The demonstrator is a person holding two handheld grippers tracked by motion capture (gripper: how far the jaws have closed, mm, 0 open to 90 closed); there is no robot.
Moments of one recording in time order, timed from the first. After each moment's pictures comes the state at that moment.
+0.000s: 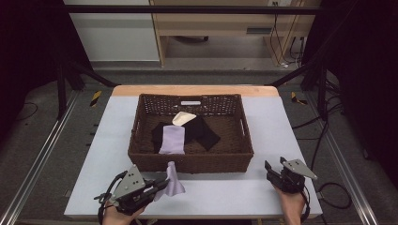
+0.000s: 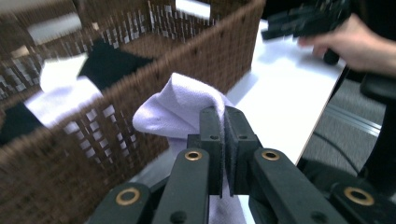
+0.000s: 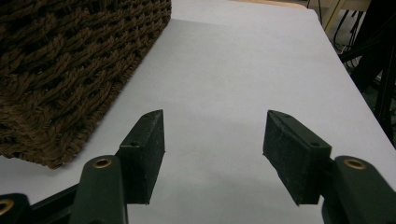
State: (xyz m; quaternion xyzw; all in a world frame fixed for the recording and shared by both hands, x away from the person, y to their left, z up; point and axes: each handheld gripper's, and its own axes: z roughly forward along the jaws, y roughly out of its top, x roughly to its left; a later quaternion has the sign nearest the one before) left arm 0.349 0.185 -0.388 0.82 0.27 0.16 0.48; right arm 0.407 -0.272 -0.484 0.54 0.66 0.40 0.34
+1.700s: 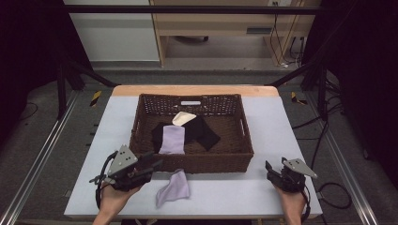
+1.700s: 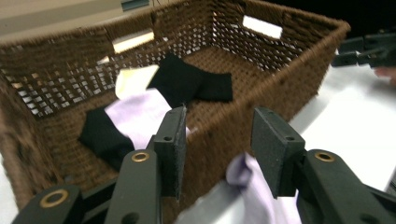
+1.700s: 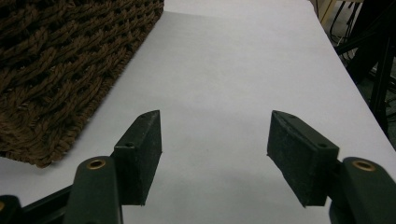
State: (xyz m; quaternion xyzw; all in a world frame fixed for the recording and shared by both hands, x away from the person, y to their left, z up) left arm 0.395 0.202 -0.369 0.78 0.33 0.22 0.48; right arm 0.410 -0.273 -0.484 0.55 0.66 0.39 0.34
